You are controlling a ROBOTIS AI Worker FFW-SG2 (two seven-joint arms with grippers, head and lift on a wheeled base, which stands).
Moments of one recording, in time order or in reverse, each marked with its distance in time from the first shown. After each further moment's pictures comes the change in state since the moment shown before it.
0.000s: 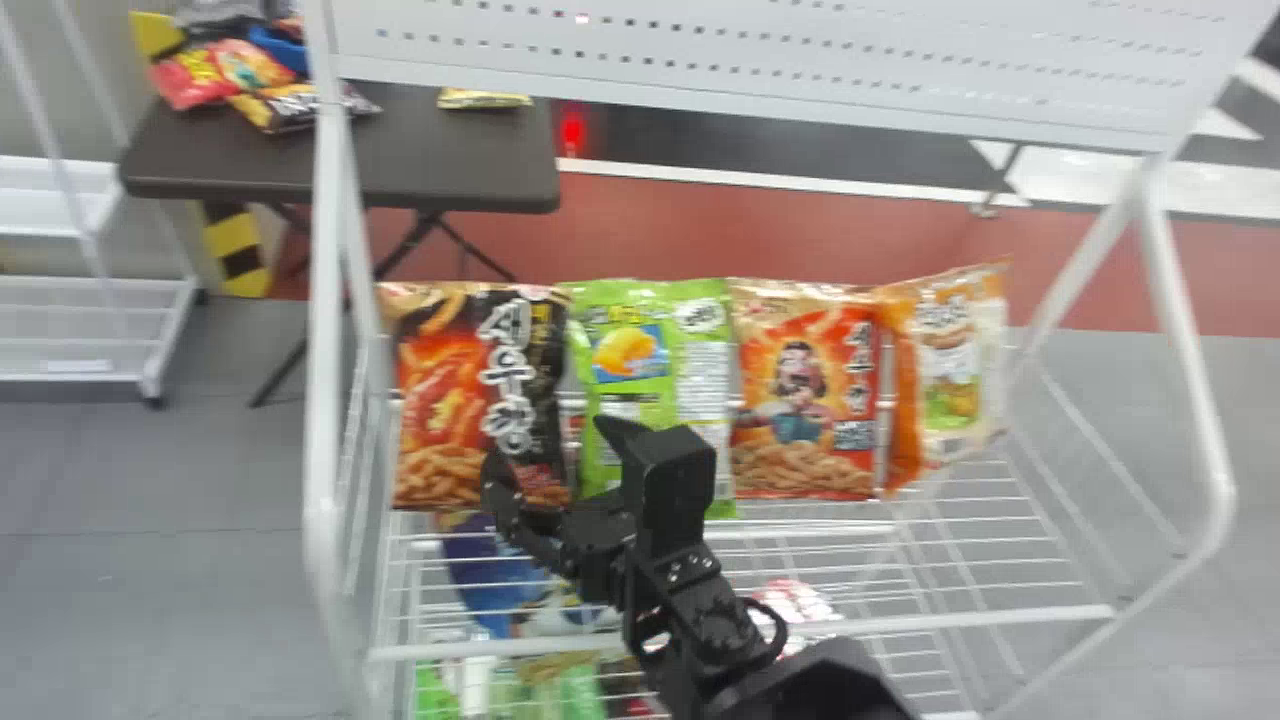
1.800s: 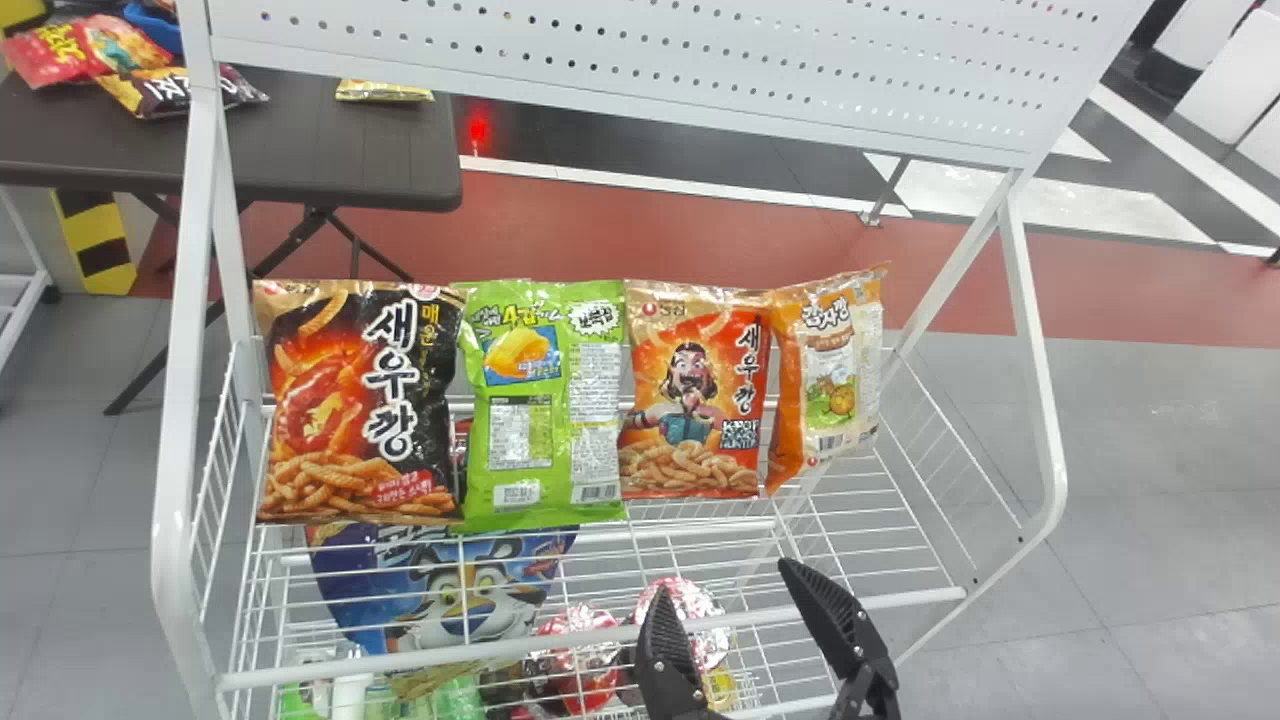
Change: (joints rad) left arm 0.018 -0.008 0.039 -0.013 0.010 -0.024 0.001; right arm 0.794 0.000 -0.328 -0.484 -0.057 -0.495 0.053
